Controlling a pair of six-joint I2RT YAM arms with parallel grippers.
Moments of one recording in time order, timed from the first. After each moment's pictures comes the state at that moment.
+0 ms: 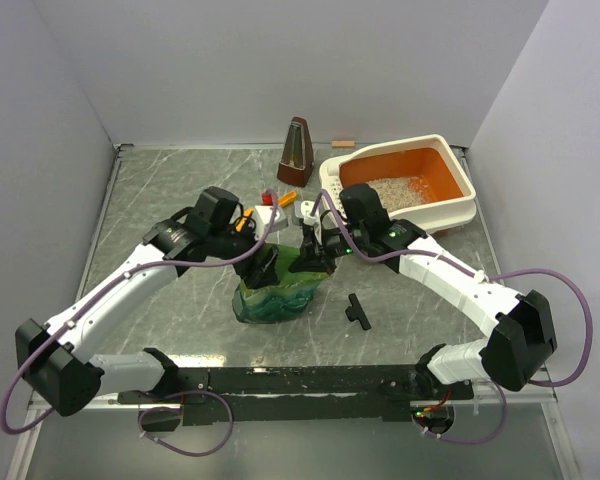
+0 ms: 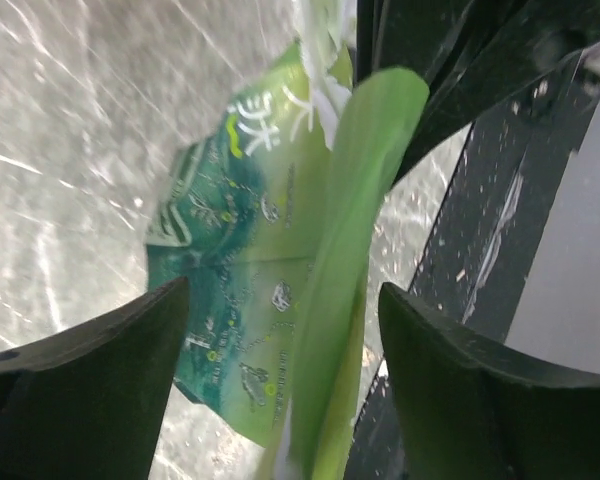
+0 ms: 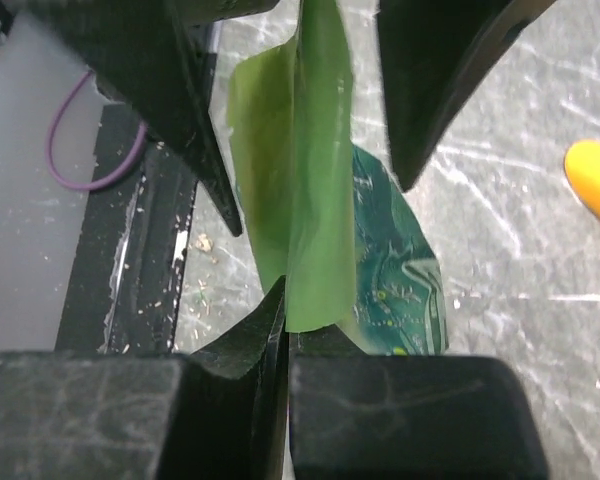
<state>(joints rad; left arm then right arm) -0.62 1.22 1.15 -0.71 0.55 0.21 0.66 1.34 1.10 -0.37 -0.91 -0.40</state>
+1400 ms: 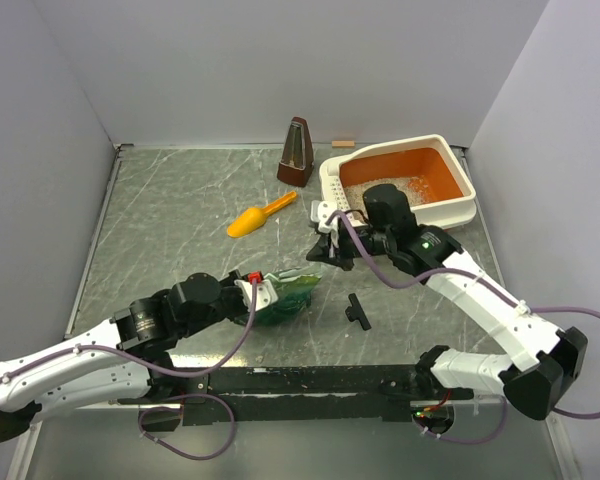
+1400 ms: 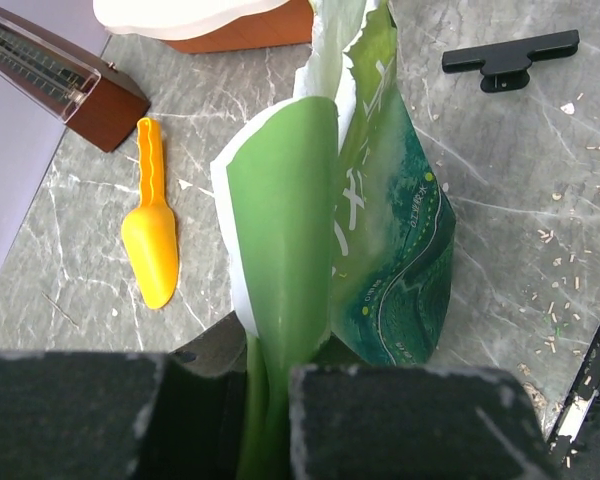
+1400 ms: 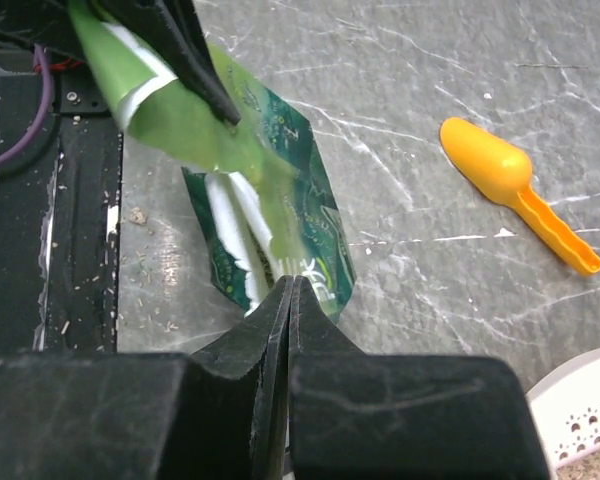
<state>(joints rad) -1.12 0.71 0.70 -0.37 -0.23 0.39 0.67 1.14 1.14 -0.53 -0.68 -0.50</state>
